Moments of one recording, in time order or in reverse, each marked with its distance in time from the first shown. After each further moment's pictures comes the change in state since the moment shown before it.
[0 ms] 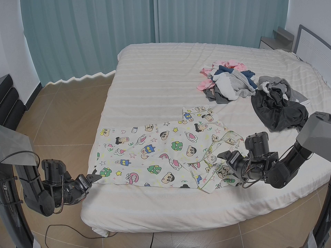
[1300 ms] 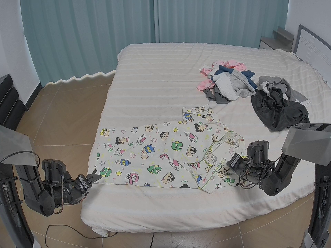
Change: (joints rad) left arm 0.000 0.001 -0.001 0.000 0.000 0.000; right arm -0.075 0.192 0.037 -0.361 0.001 -0.159
